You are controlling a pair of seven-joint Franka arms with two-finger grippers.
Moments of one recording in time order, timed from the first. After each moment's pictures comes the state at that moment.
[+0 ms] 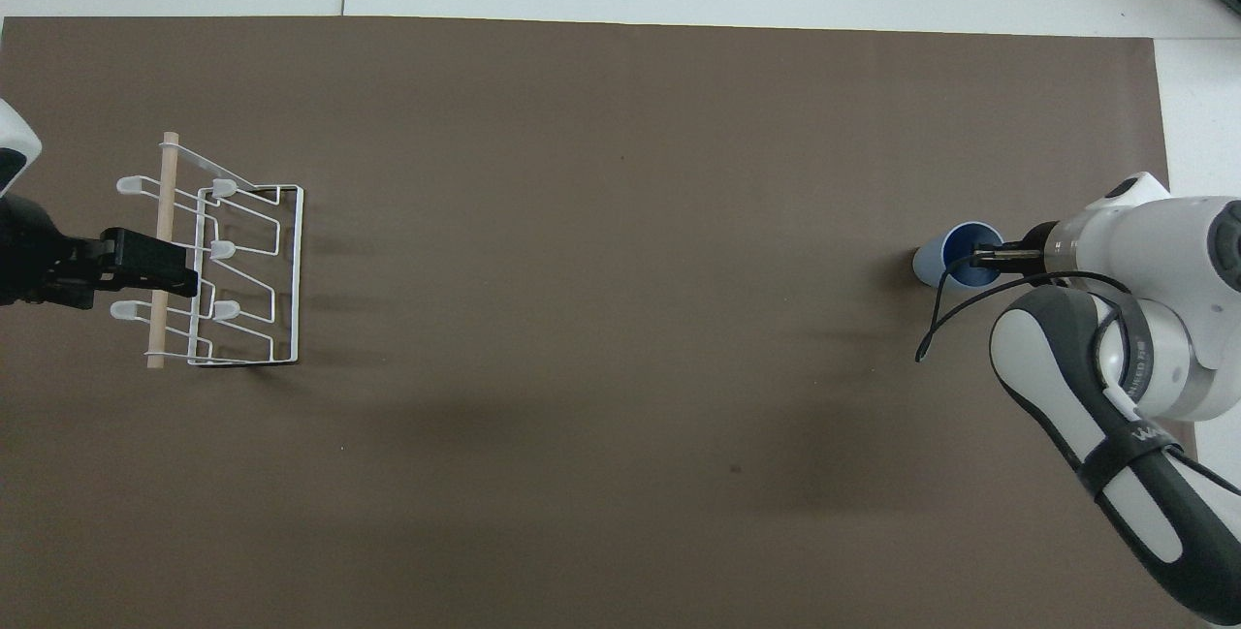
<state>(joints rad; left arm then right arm) 0.07 -0.07 -0.13 -1.70 -0.13 1.56 -0.12 -0.03 0.14 -0.07 -2.15 0.02 2.46 -0.03</state>
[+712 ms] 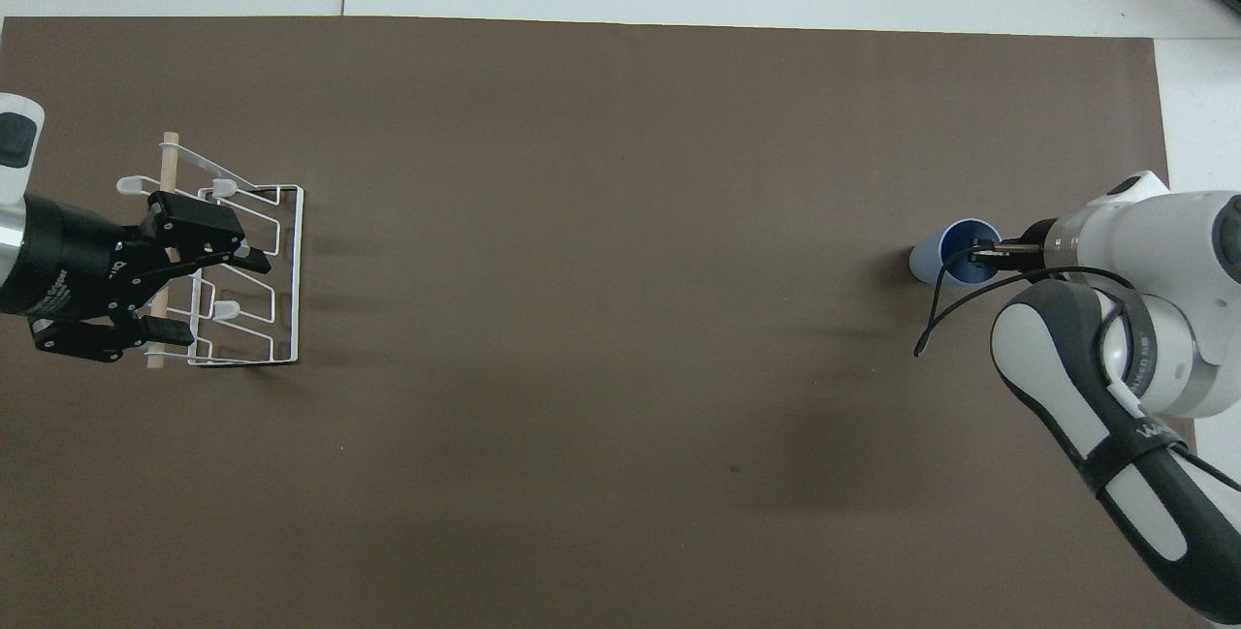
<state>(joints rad) 0.07 -0.11 -0.13 -1.78 -0.40 1.62 -0.66 -0.03 0.14 -0.07 -2.13 0.10 2.43 0.00</state>
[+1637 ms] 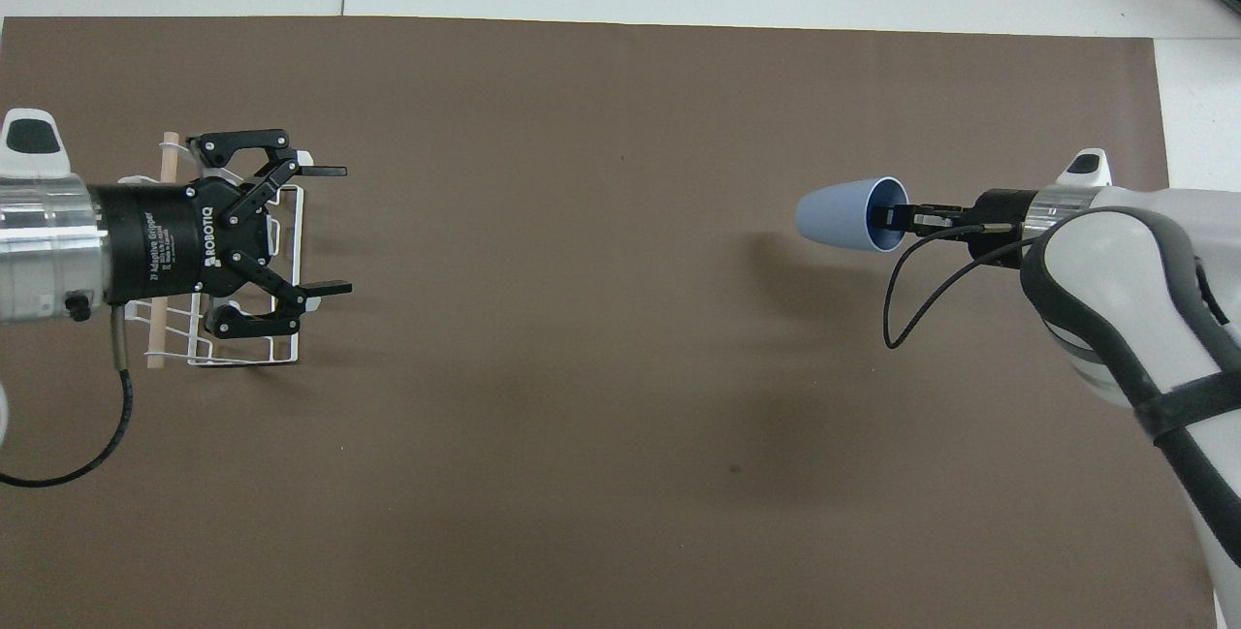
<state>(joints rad) -0.03 -0.17 -0.14 -2.00 -0.84 2.06 -1.21 -0.01 0.14 0.00 -2.07 0.88 2.32 -0.58</state>
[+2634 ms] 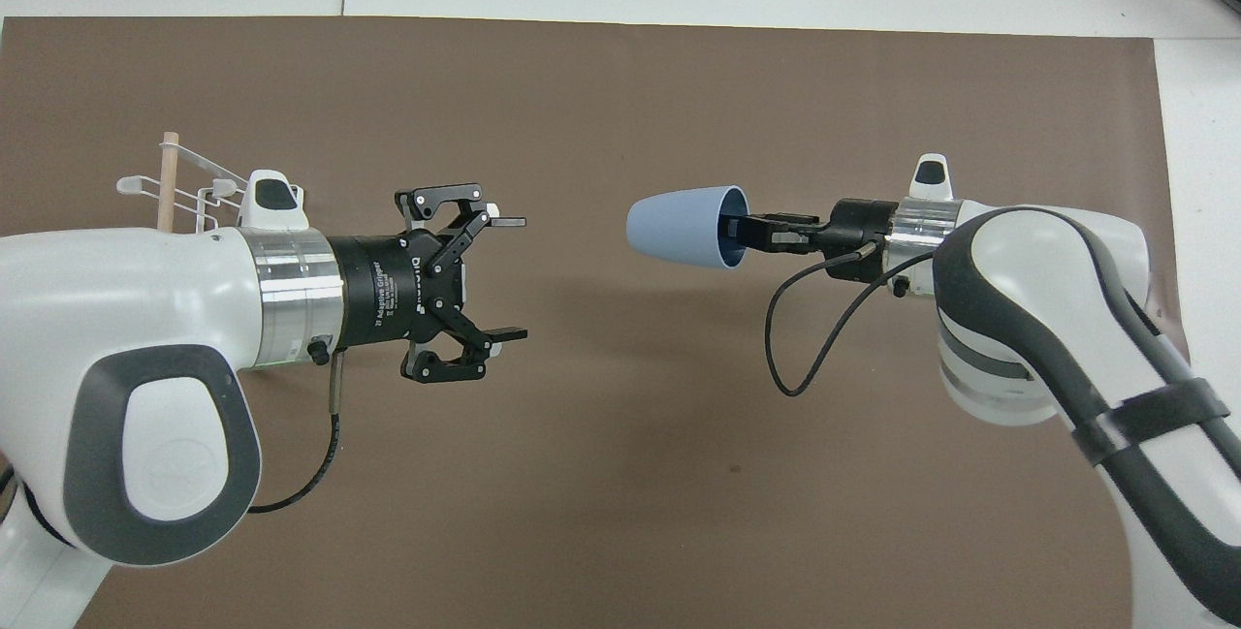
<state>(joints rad) -0.31 -0.14 -0.14 -2.06 -0.89 2.26 -1.38 -0.01 0.13 0.25 -2.05 1.32 2.28 -0.77</state>
